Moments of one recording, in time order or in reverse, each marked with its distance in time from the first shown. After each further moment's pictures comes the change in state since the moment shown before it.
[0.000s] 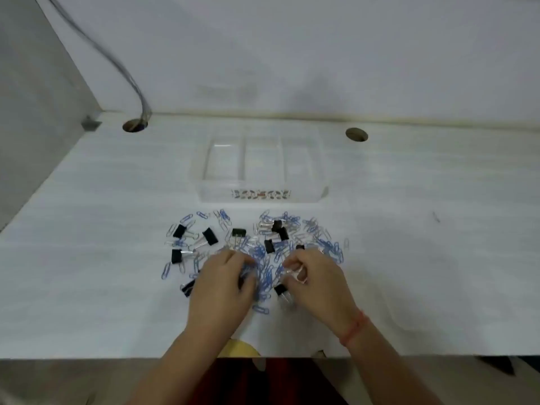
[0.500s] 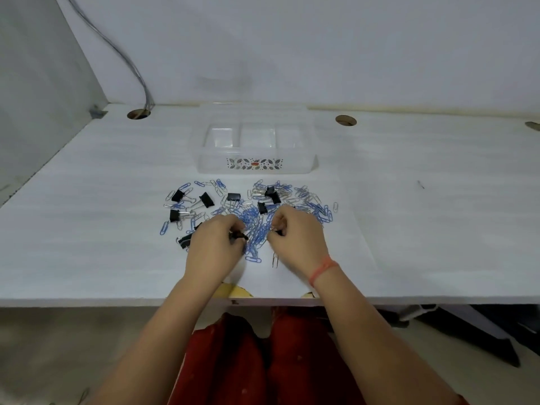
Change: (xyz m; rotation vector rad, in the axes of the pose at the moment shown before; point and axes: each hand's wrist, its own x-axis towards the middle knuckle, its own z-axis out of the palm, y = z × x) left_hand -0.015 -0.010 0.023 -0.004 0.108 -0.014; right_hand -0.012 0.001 0.028 -0.068 0.155 -0.061
